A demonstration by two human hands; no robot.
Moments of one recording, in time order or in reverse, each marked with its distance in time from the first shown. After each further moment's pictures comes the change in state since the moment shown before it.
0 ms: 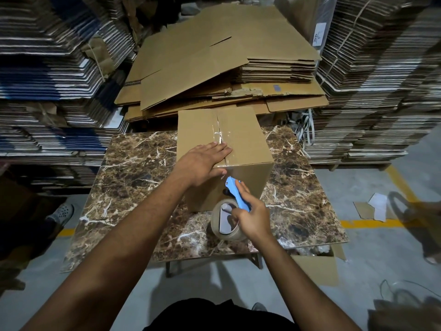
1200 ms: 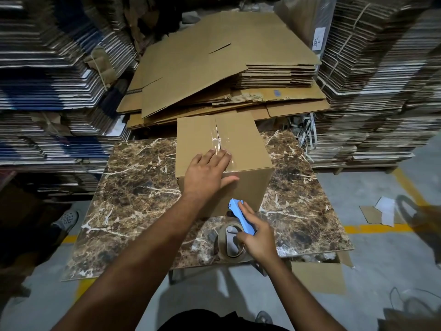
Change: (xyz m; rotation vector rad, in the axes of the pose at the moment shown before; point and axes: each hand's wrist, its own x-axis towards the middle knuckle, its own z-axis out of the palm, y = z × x) left_hand 0.007 0.035 0.025 0.234 0.258 -0.248; right_hand -0.010 0.043 -0.015 -0.068 -0.055 -0.015
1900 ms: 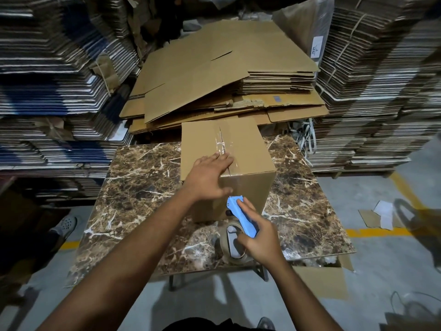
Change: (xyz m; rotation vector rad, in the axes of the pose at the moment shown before) left_hand -0.002 -0.025 -0.026 -0.457 -0.174 0.087; right_hand -0.013 -0.032 0.003 -0.047 -0.026 -0.160
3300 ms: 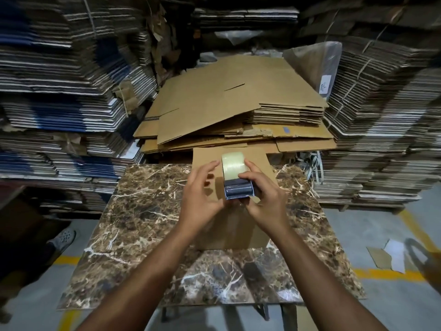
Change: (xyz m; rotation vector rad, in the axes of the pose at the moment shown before) left_hand -0.036 0.026 -0.041 -0.642 0.598 -0.222; right_hand 0.109 -0.095 -0.021 -0.305 0.157 -0.677
